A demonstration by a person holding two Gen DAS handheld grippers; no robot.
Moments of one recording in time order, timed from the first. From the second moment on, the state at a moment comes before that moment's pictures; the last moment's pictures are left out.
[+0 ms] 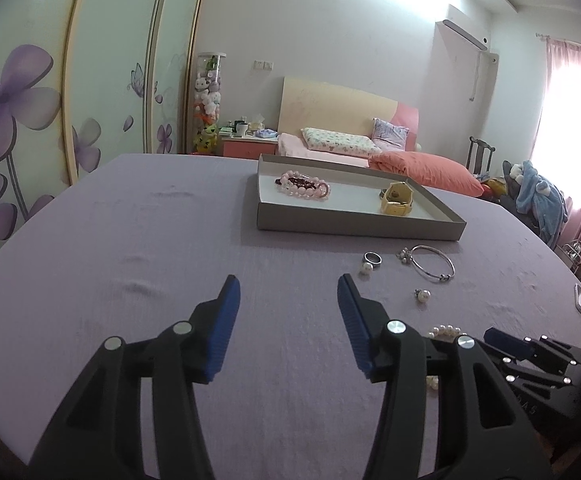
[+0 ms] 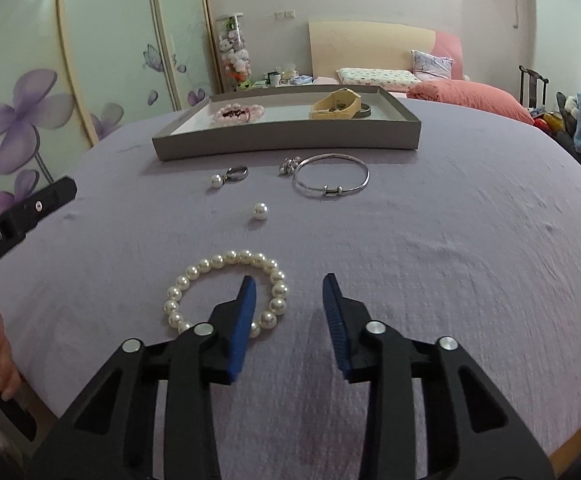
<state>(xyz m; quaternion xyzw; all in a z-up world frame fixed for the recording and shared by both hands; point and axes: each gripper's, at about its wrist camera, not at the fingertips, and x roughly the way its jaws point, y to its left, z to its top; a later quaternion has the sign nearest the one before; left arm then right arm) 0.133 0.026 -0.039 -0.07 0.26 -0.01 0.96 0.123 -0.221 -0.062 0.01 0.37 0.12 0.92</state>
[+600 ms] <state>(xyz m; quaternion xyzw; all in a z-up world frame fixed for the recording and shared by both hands) 0.150 0.007 -0.039 -0.06 0.28 -0.04 0.96 0.122 -0.248 -0.065 0.01 0.36 0.06 0.93</state>
